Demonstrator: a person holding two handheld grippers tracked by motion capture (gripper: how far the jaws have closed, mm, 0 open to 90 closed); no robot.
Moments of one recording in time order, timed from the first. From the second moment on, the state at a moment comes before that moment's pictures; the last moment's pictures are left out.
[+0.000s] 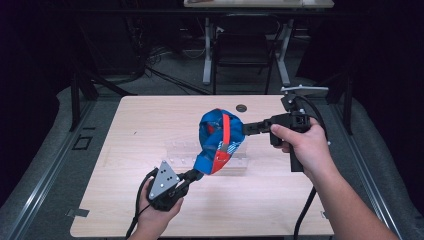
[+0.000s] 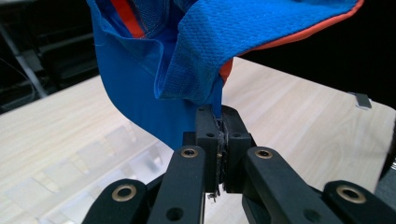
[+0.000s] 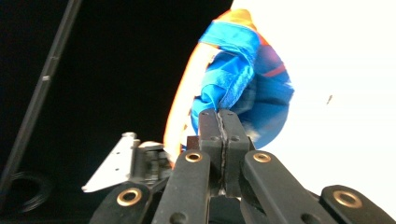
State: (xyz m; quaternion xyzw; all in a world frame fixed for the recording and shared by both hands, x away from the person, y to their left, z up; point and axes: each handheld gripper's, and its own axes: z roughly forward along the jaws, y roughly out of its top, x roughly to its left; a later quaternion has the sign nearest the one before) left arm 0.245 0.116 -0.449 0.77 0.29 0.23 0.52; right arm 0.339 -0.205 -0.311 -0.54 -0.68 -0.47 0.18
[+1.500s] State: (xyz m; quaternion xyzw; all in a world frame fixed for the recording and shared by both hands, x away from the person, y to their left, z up) left arm 0.306 0.121 -0.434 0.73 0.32 0.25 0.55; right arm 0.333 -0.225 -0.338 -0.55 -0.68 -0.46 0.15
